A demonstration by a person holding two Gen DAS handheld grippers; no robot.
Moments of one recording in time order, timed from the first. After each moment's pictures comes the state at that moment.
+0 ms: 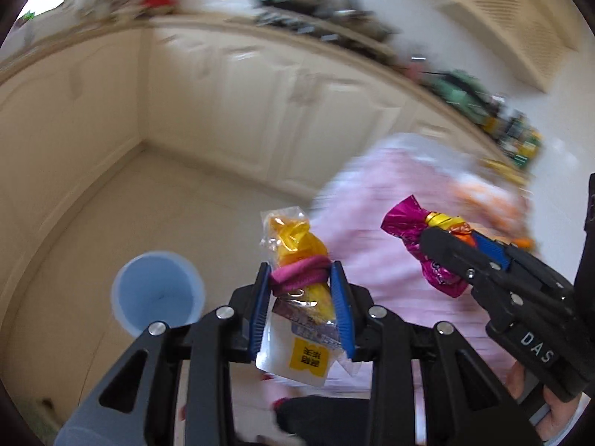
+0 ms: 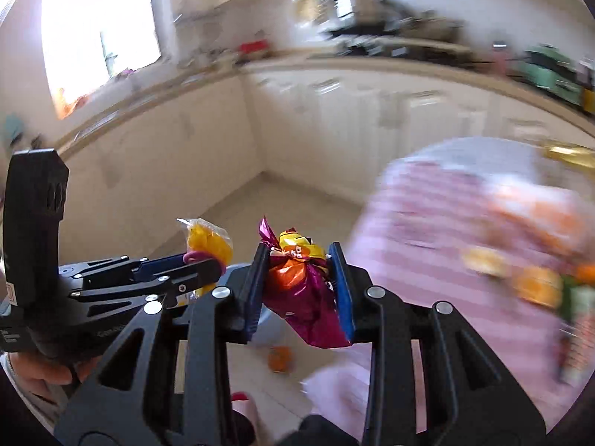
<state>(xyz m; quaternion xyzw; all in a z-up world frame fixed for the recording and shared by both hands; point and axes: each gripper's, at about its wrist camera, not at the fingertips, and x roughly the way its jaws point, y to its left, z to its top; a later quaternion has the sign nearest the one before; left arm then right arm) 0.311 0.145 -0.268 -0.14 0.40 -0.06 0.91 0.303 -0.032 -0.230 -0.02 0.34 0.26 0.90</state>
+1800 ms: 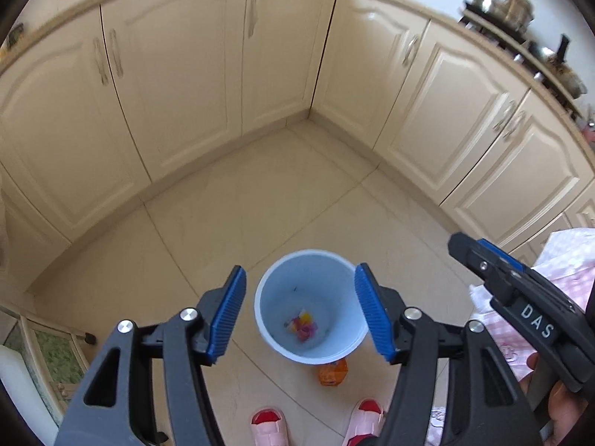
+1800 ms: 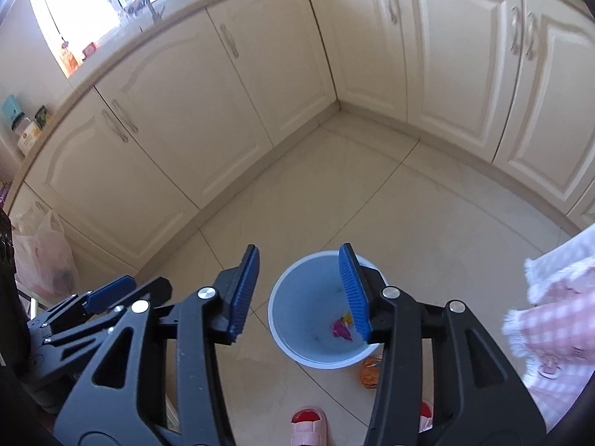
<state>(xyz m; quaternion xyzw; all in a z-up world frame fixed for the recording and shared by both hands) 0.362 0.356 -0.335 -0.19 0.42 0.19 0.86 0.423 0.174 -0.329 0.00 0.43 0.33 0.84</state>
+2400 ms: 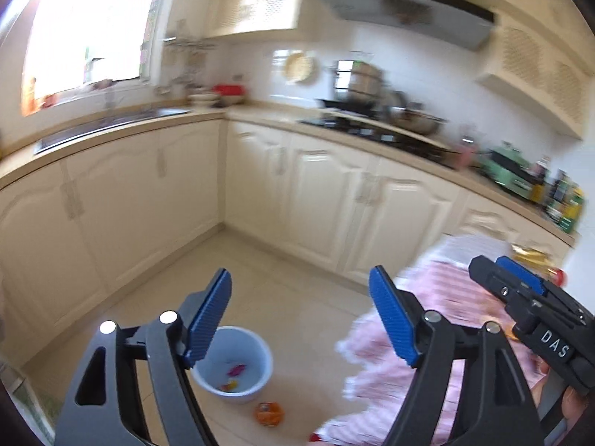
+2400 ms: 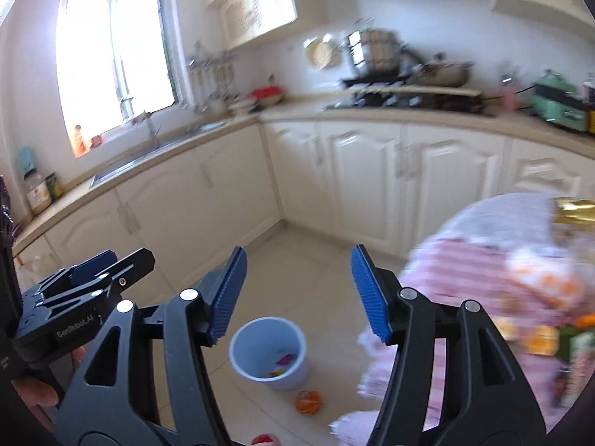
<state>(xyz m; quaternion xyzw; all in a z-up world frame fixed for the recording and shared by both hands) 0.248 0.138 -0.117 -0.10 0.24 0.06 0.96 0.265 -0.089 -0.119 0.04 0.24 0.23 0.94</state>
